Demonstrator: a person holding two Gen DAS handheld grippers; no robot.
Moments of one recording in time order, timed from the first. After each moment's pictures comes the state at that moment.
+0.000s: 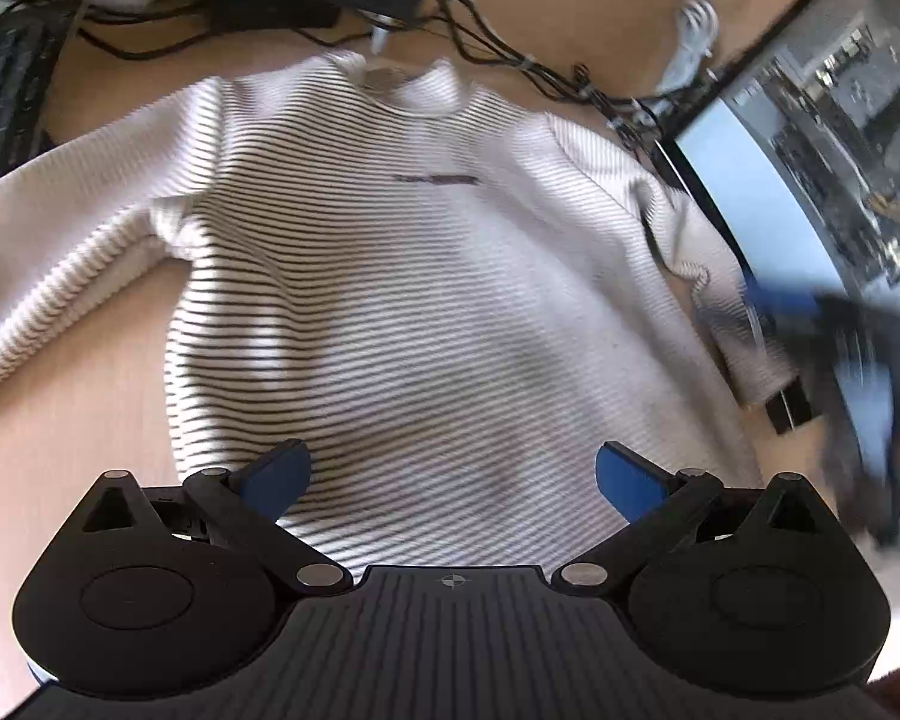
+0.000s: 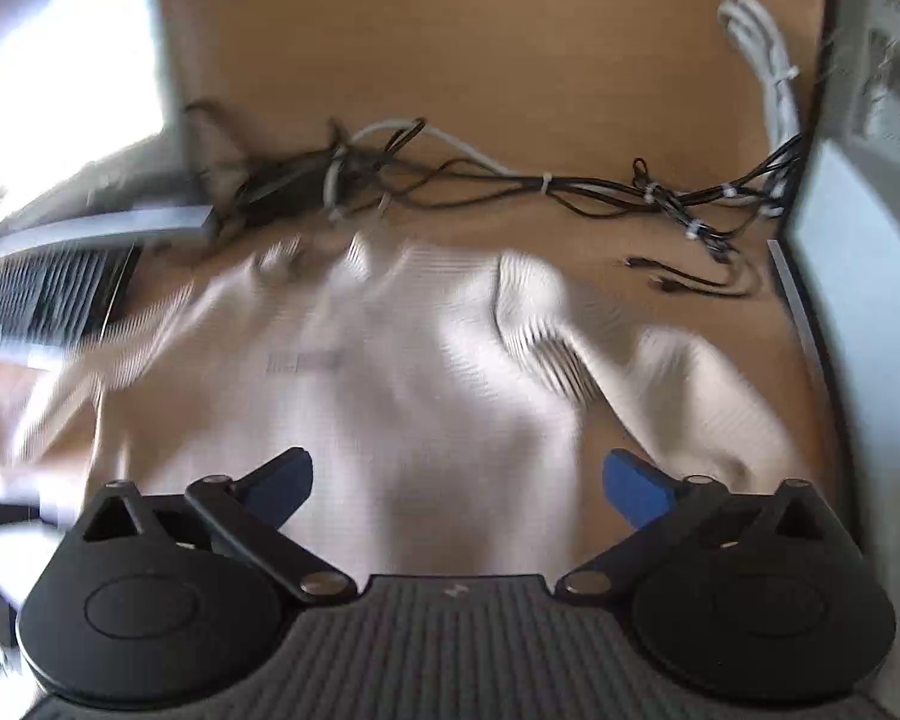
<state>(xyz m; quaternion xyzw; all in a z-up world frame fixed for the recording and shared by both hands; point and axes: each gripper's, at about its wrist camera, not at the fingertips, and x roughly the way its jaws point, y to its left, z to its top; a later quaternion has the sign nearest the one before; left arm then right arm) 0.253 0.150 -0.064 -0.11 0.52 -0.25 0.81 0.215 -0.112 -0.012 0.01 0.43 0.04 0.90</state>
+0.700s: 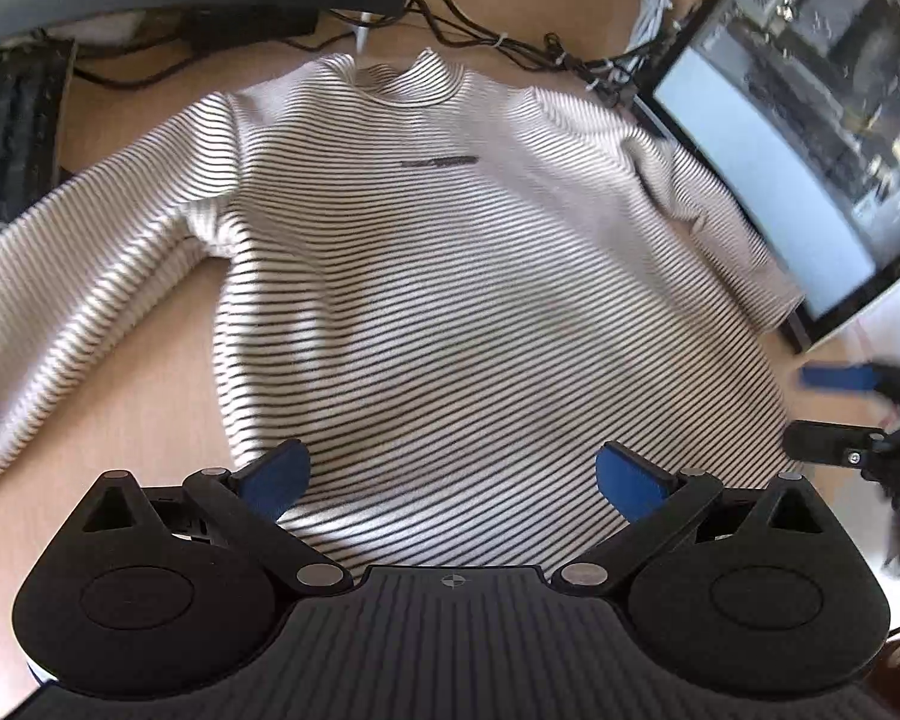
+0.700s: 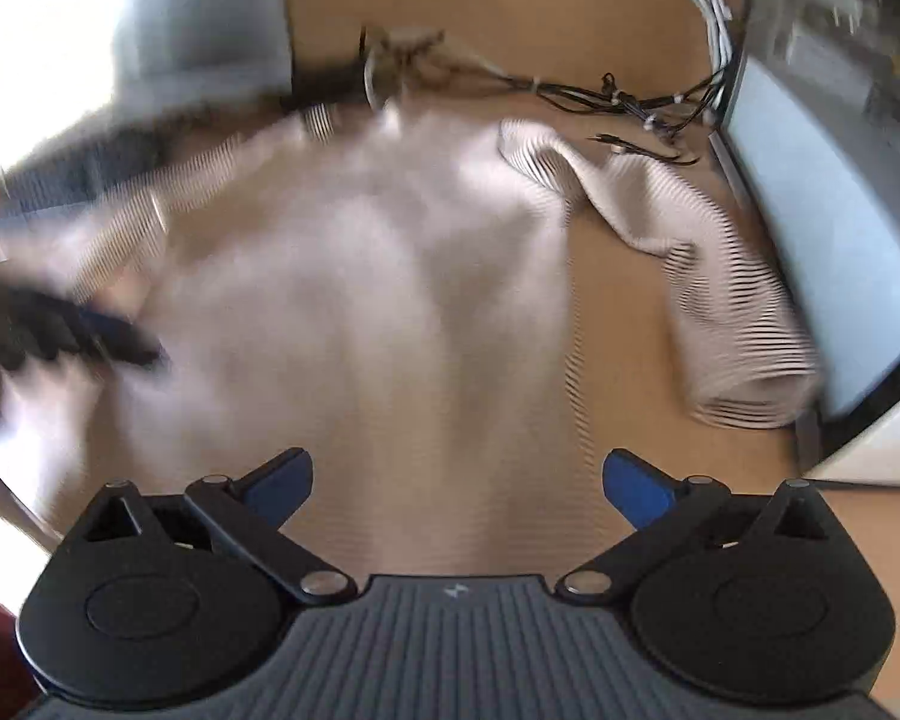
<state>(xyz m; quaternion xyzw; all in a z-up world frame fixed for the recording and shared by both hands) 0.243 0.157 -0.058 -0.05 0.52 -0.29 0.80 0.137 -0.086 -0.017 0.12 0.46 0.04 0.88</state>
